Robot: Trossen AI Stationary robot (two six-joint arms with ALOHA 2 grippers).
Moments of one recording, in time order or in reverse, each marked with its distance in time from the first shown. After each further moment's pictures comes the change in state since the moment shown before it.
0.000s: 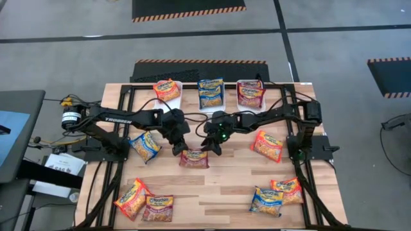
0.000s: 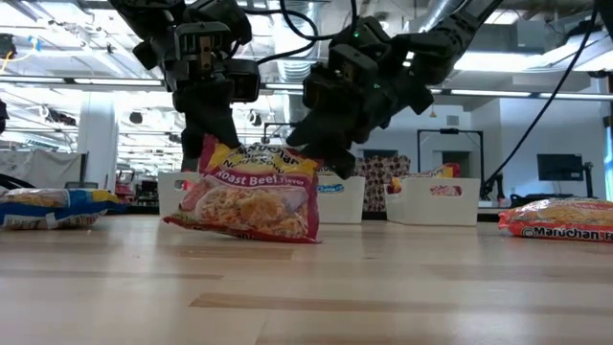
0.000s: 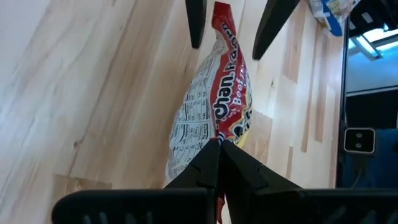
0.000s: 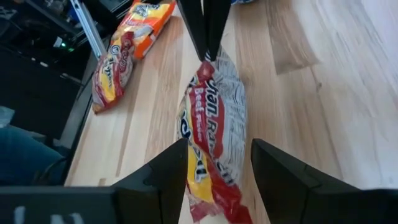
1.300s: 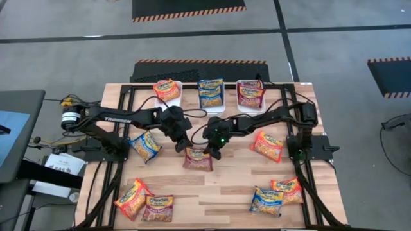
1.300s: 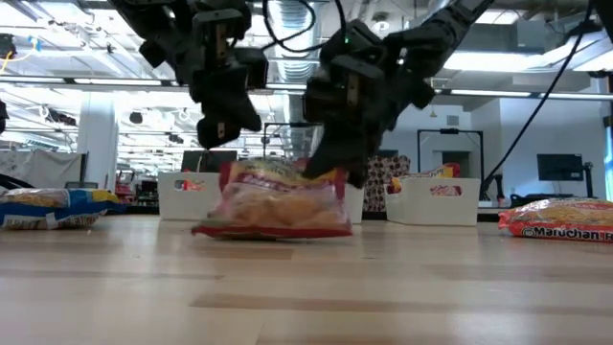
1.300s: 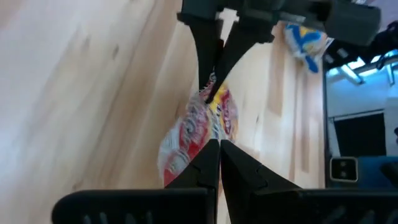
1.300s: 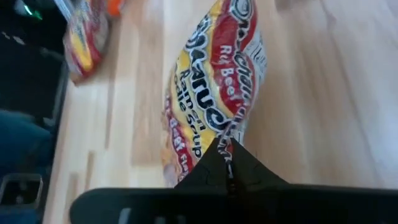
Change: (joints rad) left arm 0.020 -0.014 0.002 0.118 -0.007 -0.034; right arm 0.037 0.034 0.060 -0.206 0.026 0.003
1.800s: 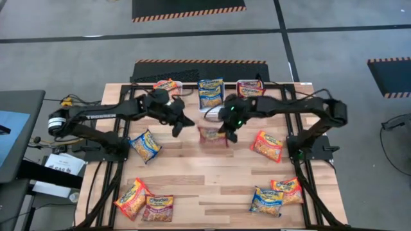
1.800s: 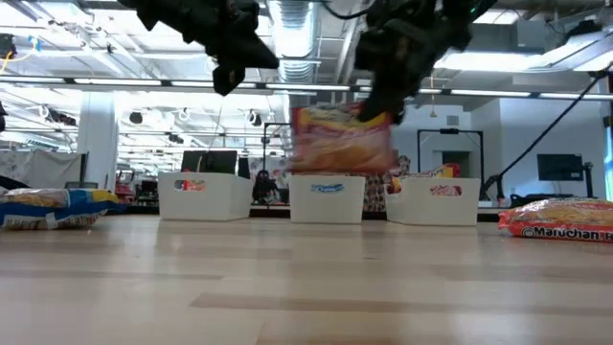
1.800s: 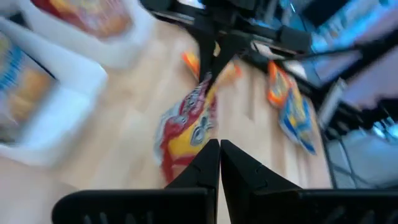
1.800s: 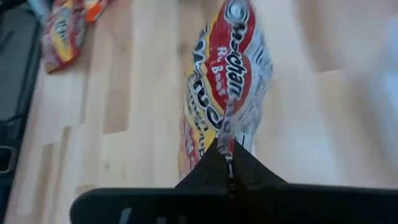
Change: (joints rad) left arm 0.104 -0.194 0.092 0.000 -0.116 0.100; right arm -0.170 -0.359 0.009 -0.437 0.112 -0.275
